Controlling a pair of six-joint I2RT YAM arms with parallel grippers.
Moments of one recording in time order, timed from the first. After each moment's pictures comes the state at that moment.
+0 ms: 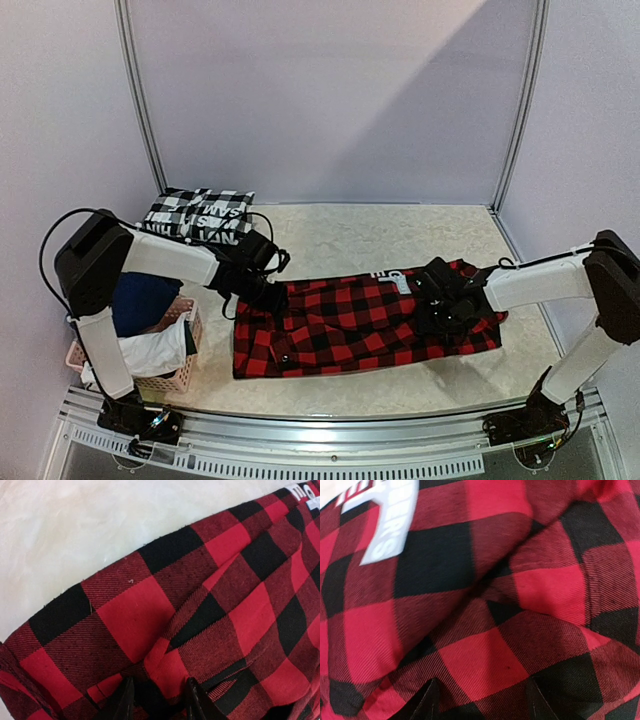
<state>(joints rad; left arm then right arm) -0.68 1.87 1.03 -0.19 0.01 -0.31 0.74 1.59 0.75 -0.35 0.31 0.77</state>
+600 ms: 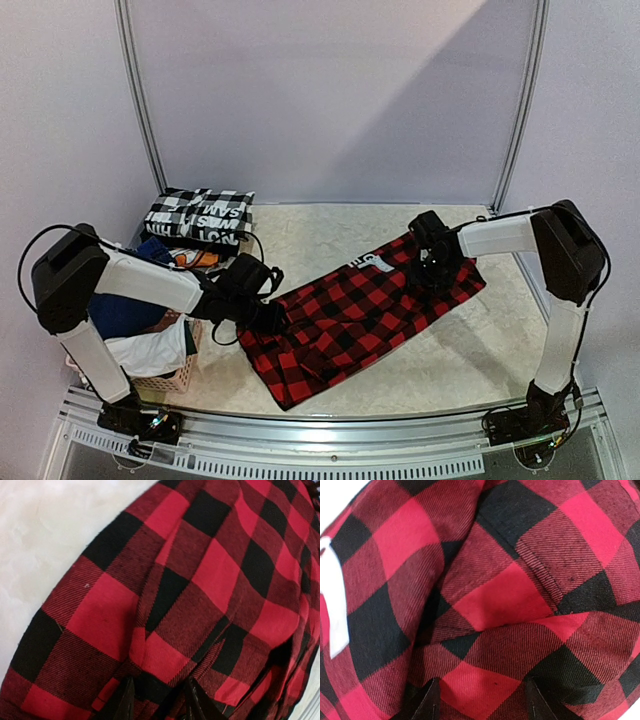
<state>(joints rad) -0.79 1.70 0.79 -0.05 0.03 -0.53 0.49 1.95 1.21 -0.43 0.19 0.54</state>
